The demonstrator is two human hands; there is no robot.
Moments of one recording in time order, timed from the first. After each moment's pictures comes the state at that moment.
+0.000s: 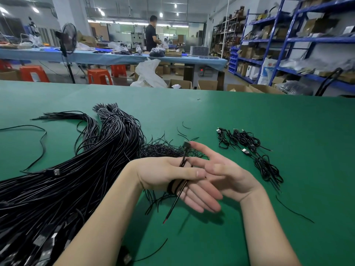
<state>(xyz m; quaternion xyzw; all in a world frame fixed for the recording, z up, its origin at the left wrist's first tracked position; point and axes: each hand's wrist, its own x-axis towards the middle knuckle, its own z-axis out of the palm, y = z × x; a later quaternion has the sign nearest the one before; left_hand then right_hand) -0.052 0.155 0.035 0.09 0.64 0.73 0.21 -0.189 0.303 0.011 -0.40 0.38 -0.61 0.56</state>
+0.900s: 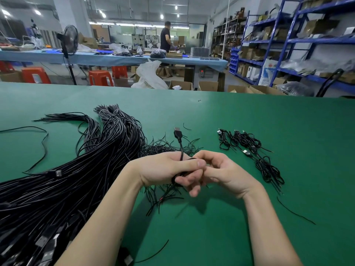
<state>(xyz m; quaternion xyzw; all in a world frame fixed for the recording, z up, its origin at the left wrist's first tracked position) -0.057 0.151 0.042 0.08 0.77 0.63 0.09 -0.187 0.297 0.013 -0.46 0.56 -0.58 0.38</state>
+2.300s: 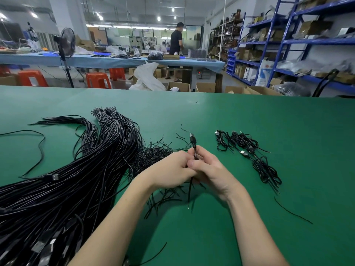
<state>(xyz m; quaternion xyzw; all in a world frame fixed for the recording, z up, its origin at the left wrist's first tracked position) -0.076 0.158 0.026 -0.05 0.90 0.42 -0.07 -0.178 0.275 -0.003 -0.40 0.53 -0.65 0.37</state>
